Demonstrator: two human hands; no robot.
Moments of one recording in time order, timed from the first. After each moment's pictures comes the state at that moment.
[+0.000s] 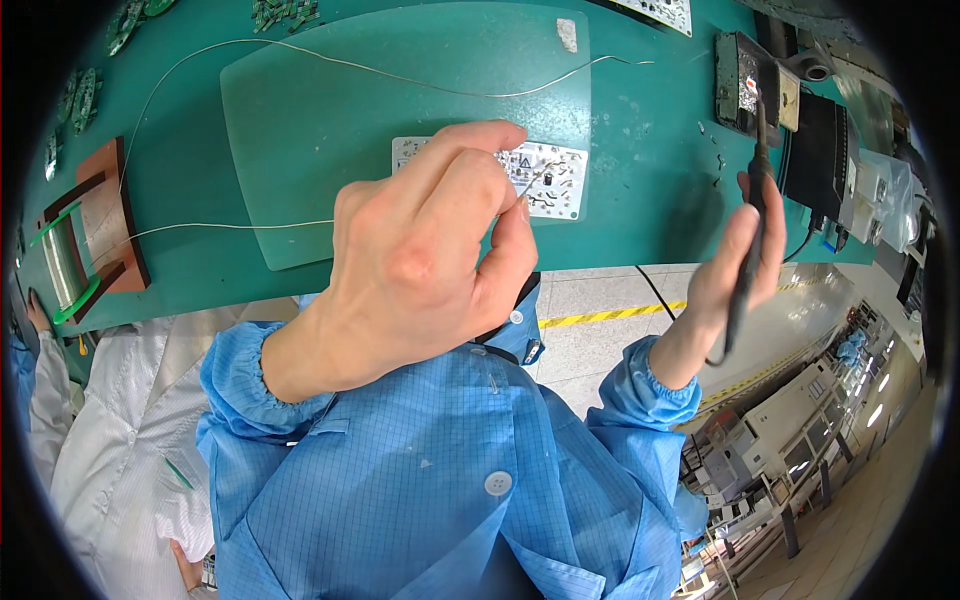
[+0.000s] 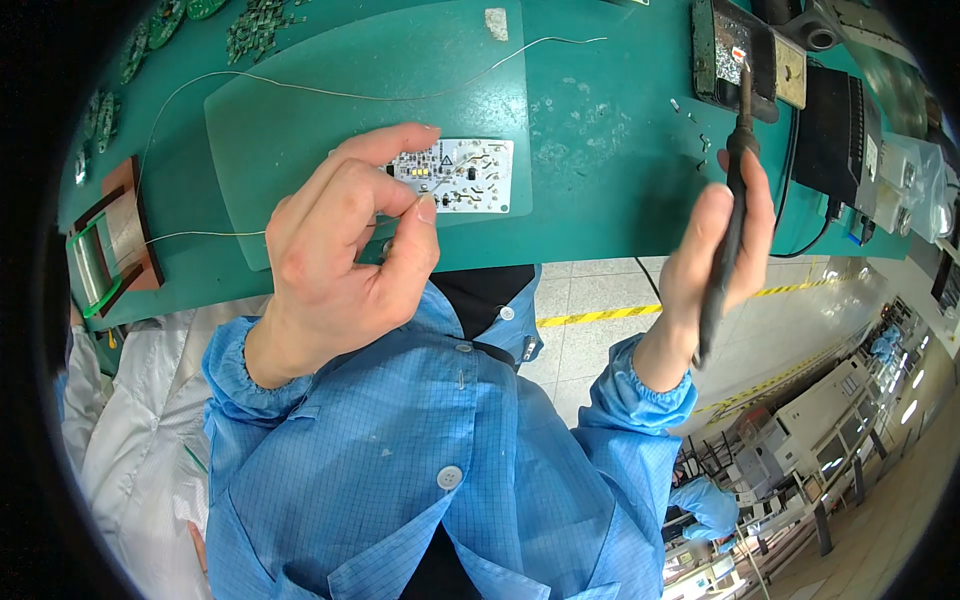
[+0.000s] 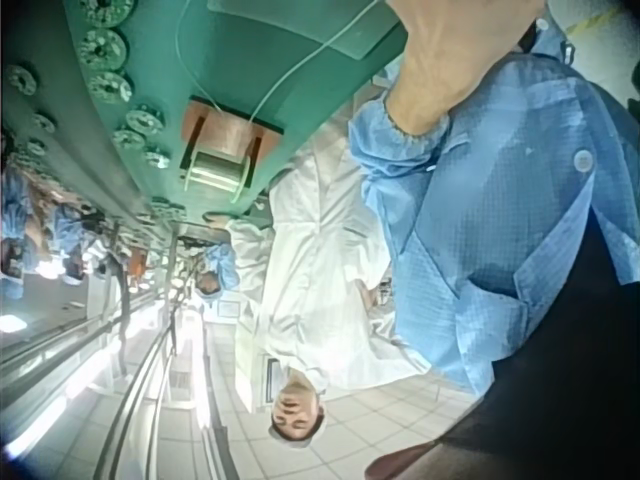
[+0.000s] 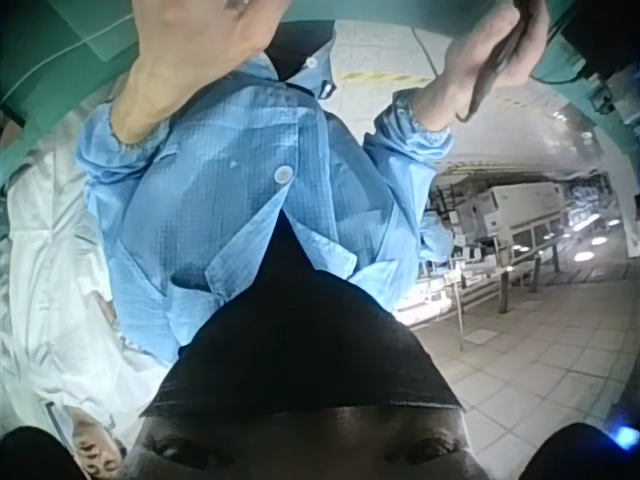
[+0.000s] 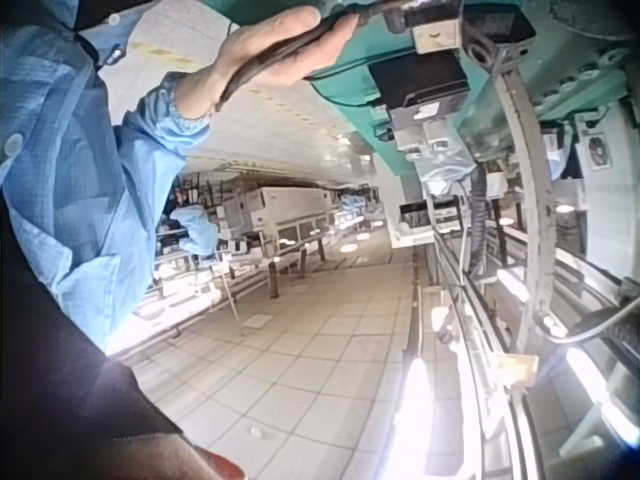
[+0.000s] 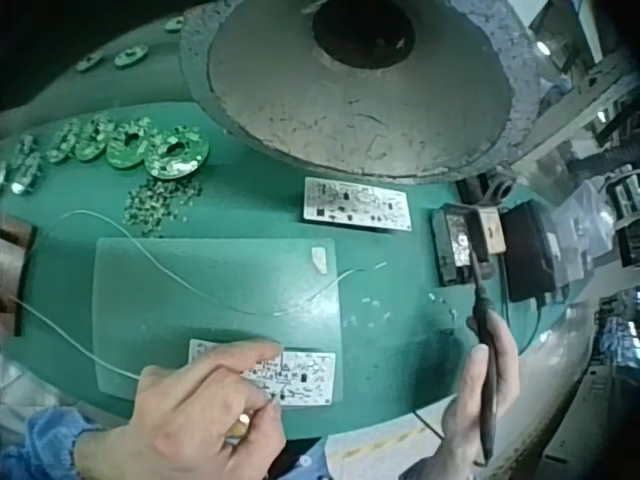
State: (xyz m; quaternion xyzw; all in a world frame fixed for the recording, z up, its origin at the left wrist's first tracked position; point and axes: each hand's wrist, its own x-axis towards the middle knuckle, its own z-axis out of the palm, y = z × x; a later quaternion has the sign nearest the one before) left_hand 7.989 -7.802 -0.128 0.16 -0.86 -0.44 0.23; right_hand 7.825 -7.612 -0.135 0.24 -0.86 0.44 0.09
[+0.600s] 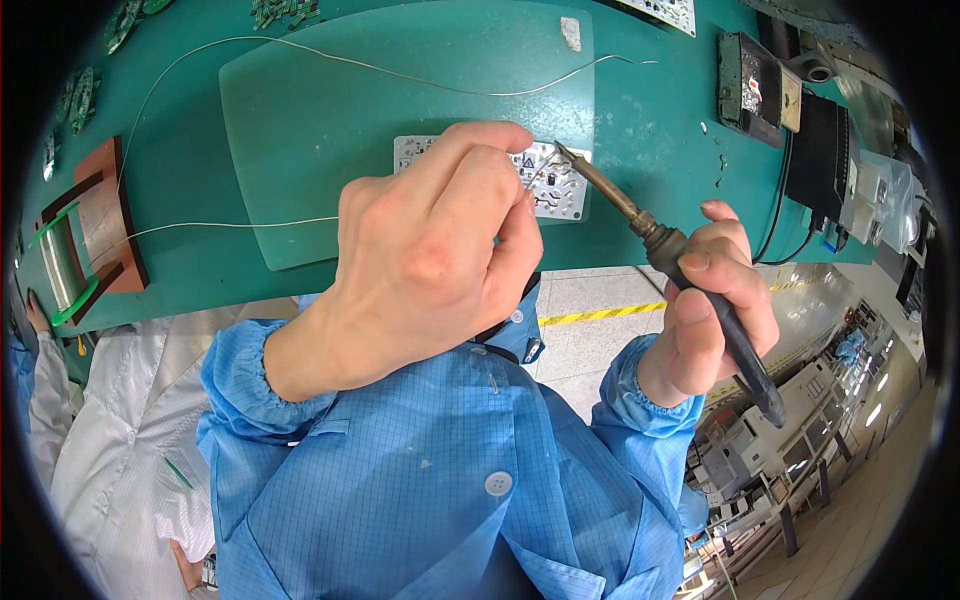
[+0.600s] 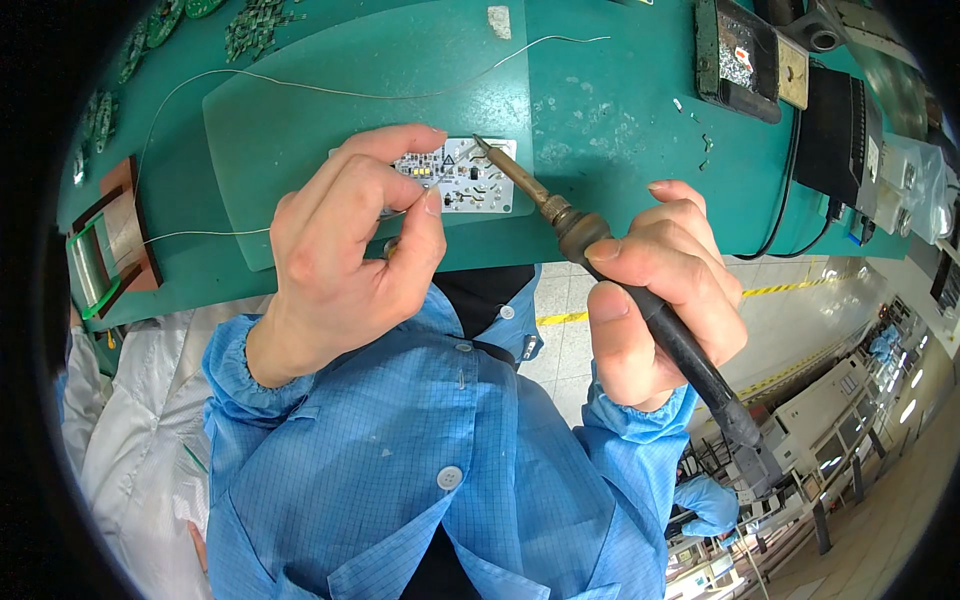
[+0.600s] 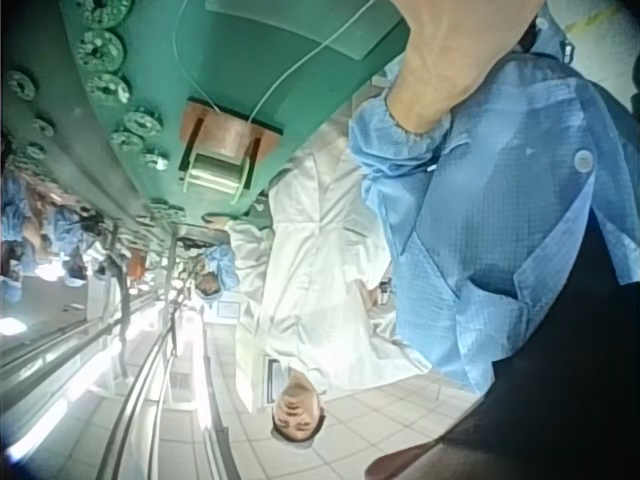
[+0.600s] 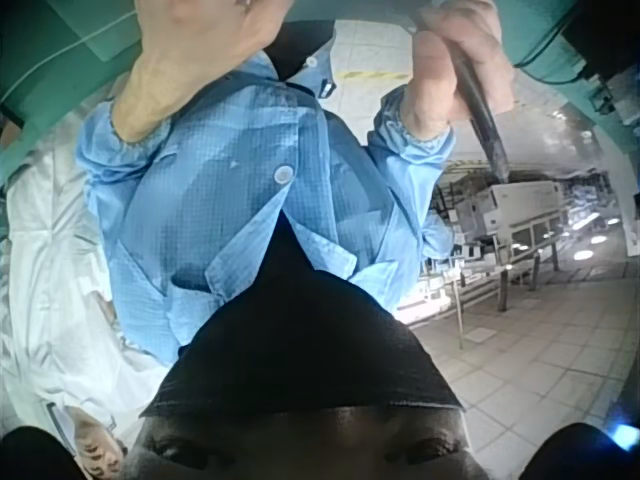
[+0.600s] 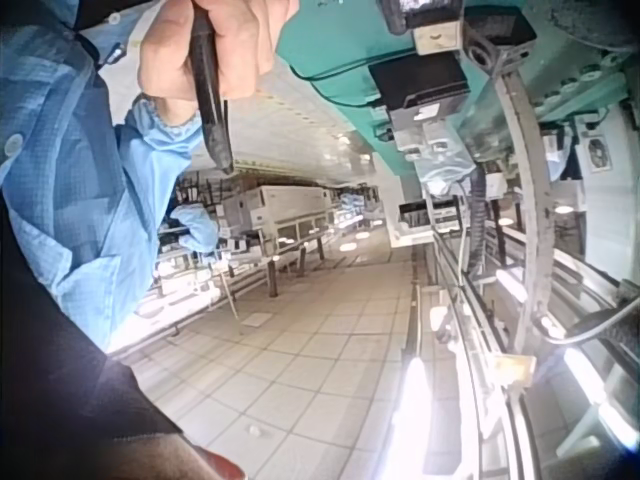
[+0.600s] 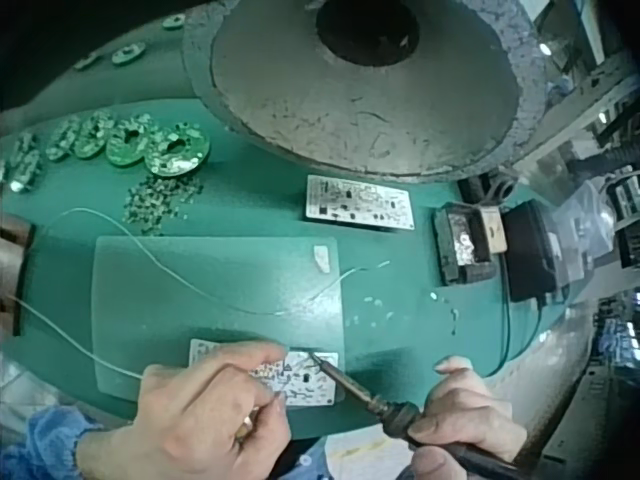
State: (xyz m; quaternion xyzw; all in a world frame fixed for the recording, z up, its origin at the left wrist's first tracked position) left_hand 7.987 -7.801 -0.133 0.15 -0.86 -0.43 0.24; right_hand 7.855 -7.635 -0.102 0.45 -0.72 0.53 -0.06
